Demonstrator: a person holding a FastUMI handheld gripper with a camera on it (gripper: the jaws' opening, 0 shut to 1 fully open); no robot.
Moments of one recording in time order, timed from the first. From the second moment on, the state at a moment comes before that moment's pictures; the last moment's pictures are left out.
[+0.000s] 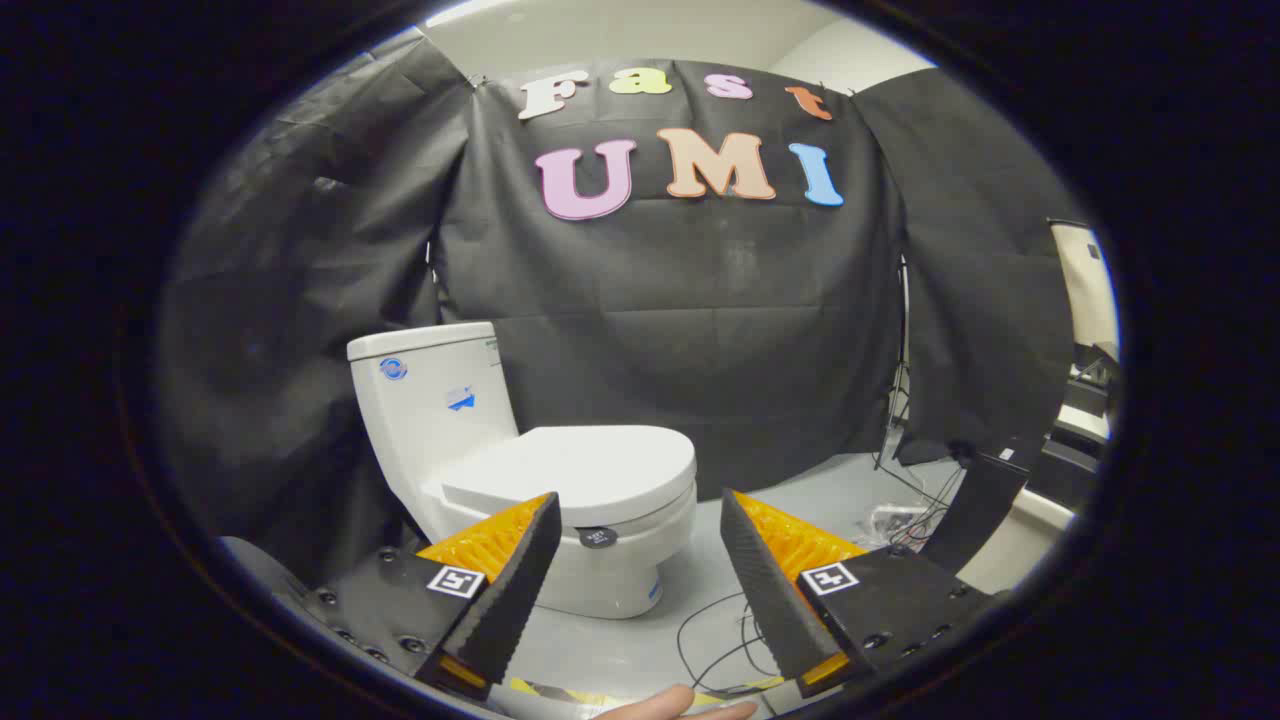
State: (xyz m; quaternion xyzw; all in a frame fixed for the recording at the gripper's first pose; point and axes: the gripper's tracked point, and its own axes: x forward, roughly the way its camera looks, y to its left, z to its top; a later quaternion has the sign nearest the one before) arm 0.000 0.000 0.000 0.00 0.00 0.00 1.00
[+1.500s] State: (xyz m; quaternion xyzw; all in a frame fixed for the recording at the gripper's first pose) arm 0.063 0.032 -0.054 0.12 0.05 0.02 0.99
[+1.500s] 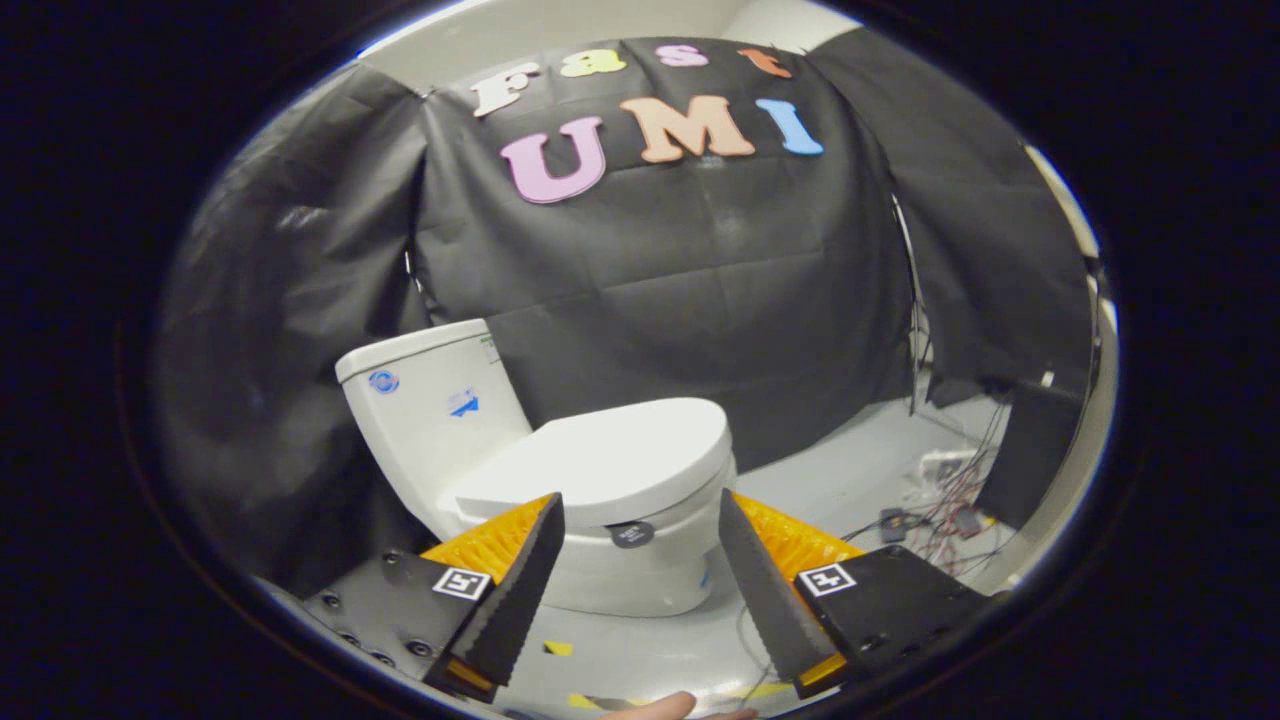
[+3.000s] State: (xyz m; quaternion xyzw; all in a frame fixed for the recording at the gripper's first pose) arm 0.196 0.080 -0.179 0.53 0.21 -0.11 0.82
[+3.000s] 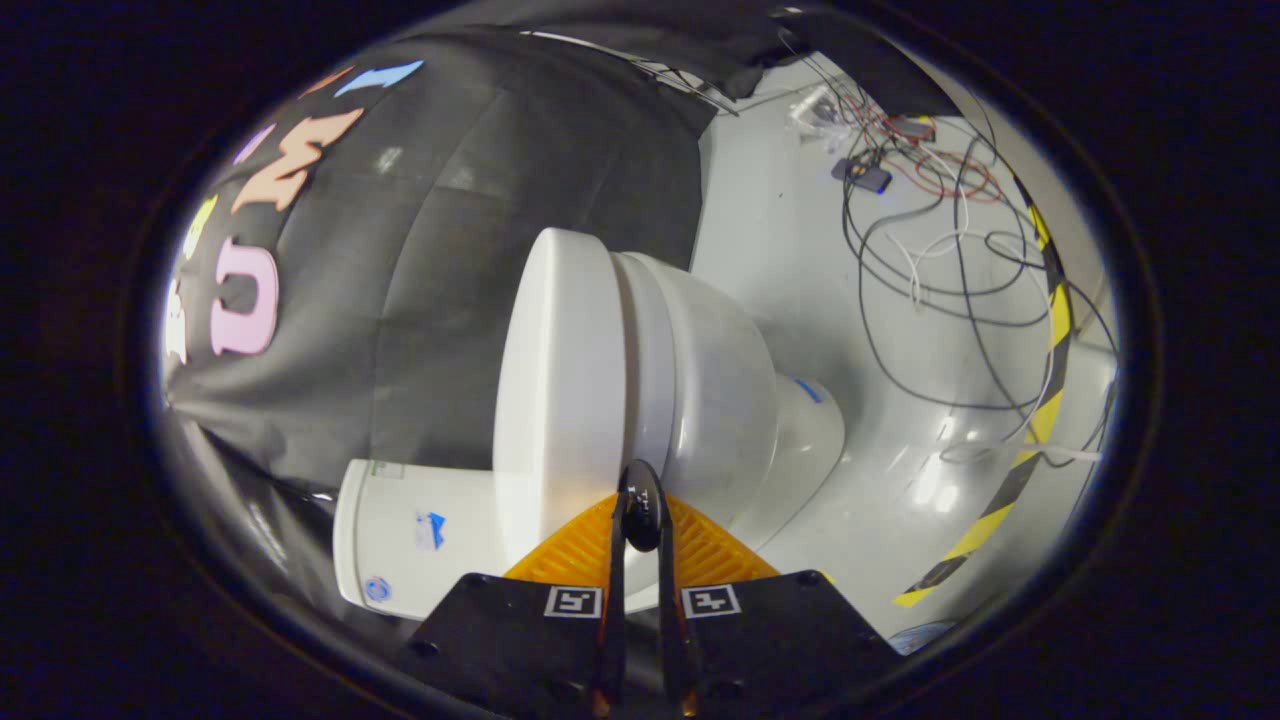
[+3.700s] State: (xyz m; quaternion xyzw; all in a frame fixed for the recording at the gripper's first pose) arm 0.194 0.089 -0.125 0.52 0.17 -0.13 0.83
